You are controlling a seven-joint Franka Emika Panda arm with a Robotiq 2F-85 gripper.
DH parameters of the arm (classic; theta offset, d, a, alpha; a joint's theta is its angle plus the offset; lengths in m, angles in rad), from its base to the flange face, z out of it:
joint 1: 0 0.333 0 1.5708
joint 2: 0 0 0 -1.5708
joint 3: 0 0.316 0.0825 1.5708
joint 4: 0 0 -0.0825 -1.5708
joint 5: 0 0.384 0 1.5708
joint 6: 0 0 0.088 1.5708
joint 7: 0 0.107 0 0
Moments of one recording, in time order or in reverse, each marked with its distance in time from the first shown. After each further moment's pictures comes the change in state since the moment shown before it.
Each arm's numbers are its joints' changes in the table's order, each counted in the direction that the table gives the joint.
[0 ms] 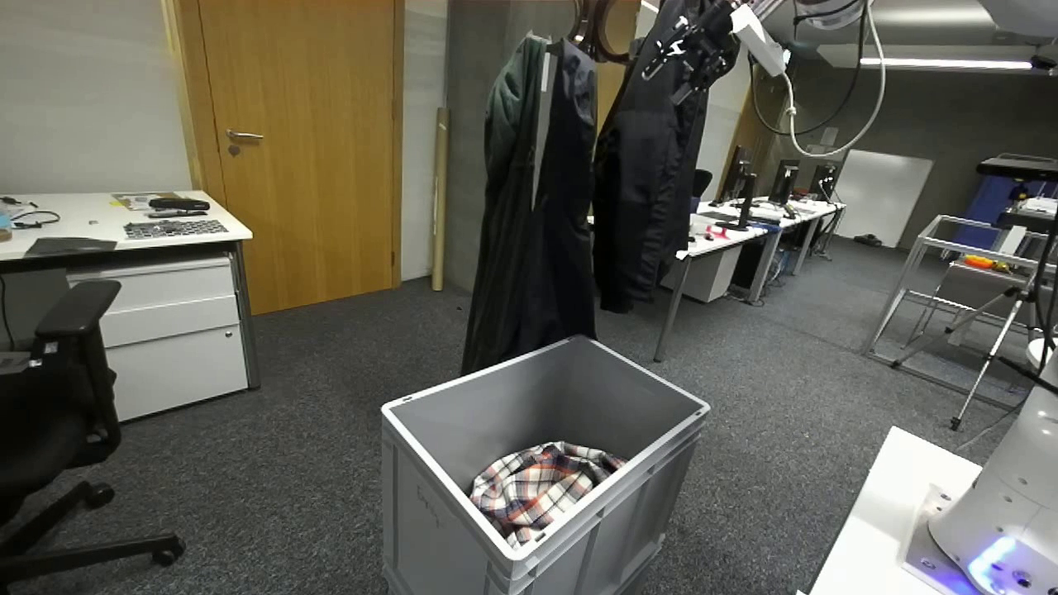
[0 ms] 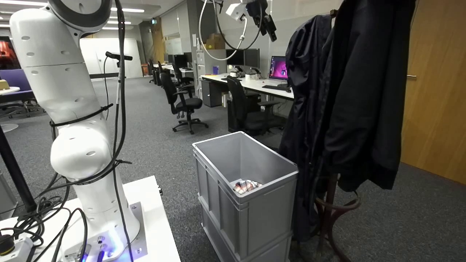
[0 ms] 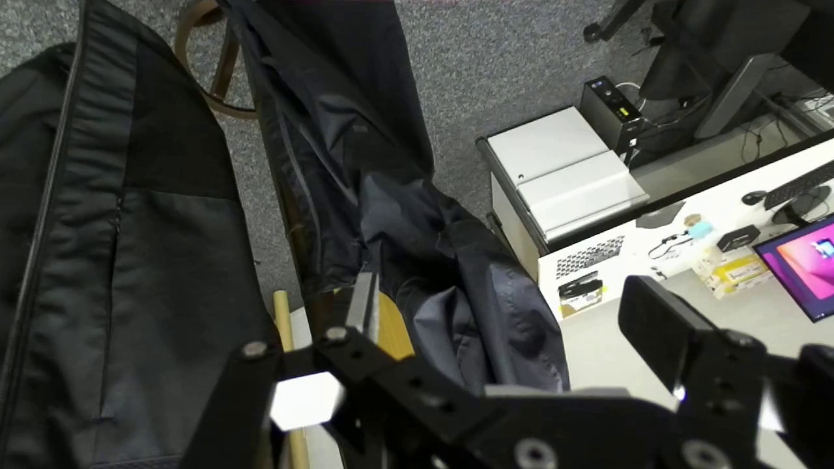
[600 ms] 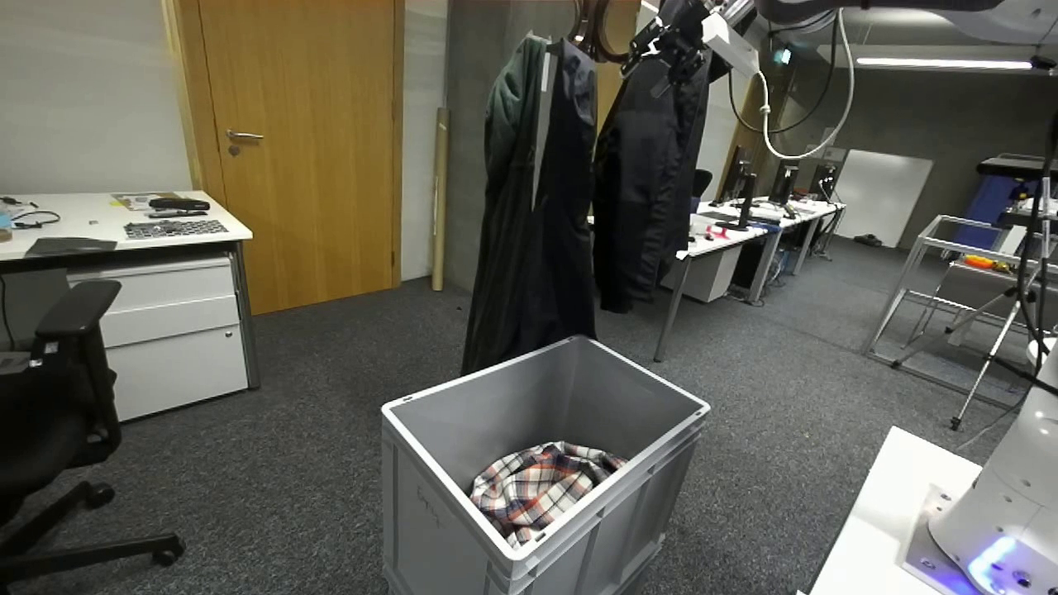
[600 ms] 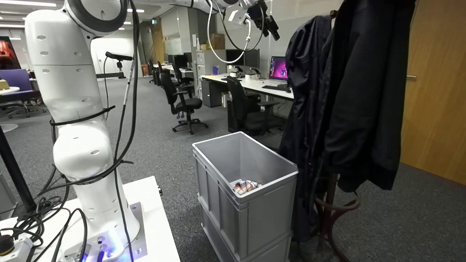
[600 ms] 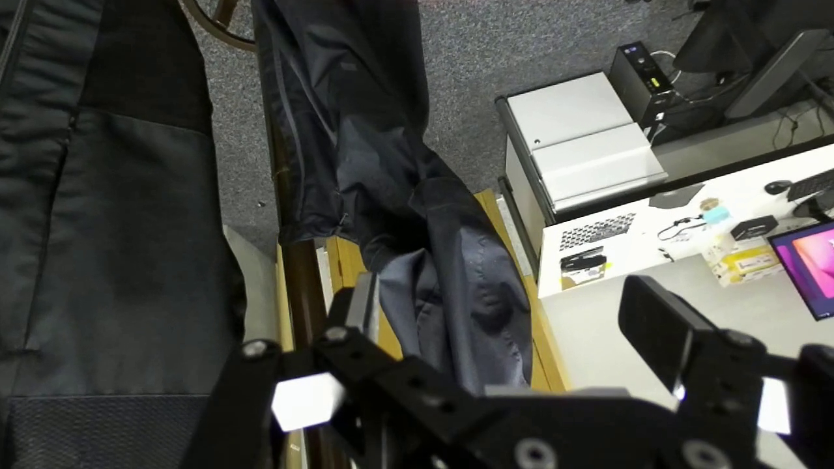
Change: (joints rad) arm 0.061 -0.083 0.004 0.070 -0.178 0.078 0.075
